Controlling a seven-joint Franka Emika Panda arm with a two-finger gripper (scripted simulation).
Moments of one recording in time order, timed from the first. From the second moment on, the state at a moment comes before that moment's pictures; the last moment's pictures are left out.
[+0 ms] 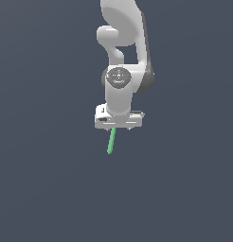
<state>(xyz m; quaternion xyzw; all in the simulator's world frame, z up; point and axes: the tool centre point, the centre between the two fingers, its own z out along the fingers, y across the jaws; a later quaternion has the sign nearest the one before) -0.025 0.009 0.133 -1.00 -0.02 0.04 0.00</state>
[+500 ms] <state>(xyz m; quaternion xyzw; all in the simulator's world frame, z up) -0.034 0.011 0.136 -1.00 -0.03 0.05 0.00</state>
